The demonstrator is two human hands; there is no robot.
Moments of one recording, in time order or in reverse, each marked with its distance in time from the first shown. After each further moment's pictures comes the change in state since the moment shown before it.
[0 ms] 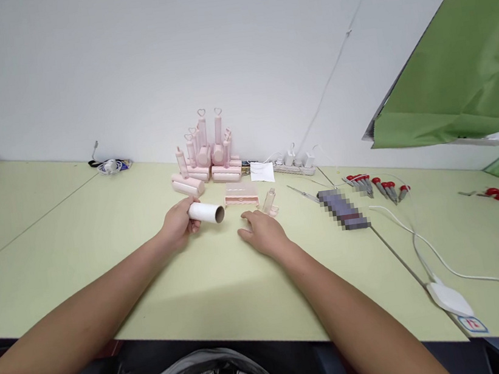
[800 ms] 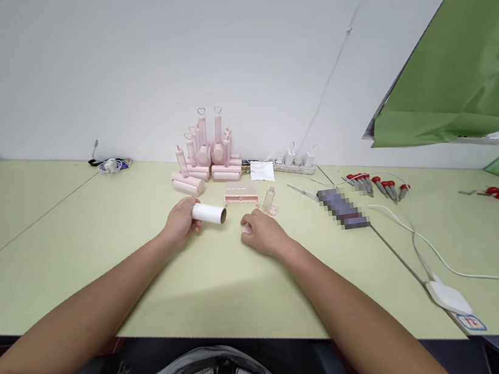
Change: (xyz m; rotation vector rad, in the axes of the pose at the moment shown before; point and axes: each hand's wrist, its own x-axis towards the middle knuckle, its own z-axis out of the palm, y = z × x) left_hand -0.003 -0.004 0.002 0.069 -0.005 0.051; right_hand 0.000 0.007 0.003 0.039 -0.003 -0.129
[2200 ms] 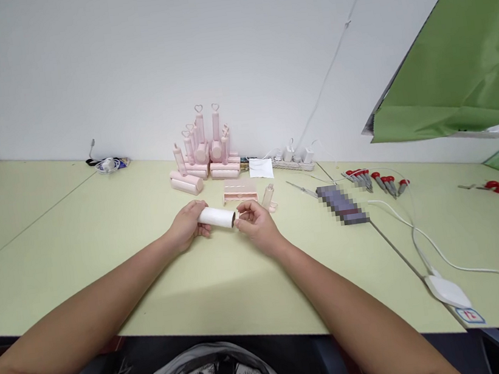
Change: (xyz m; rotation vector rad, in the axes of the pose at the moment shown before) left_hand -0.004 -0.009 0.006 0.010 -0.161 -0.087; right_hand 0.002 -0.014 0.015 1.013 0.226 0.033
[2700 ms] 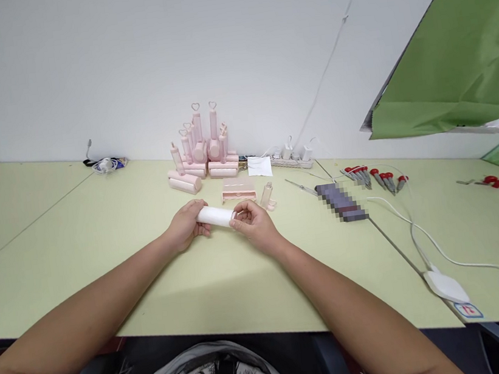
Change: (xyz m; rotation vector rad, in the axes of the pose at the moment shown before) left_hand -0.002 0.001 0.001 -0.058 -0.057 0.001; right_hand -0.001 0.000 -0.001 -0.005 -0.047 -0.028
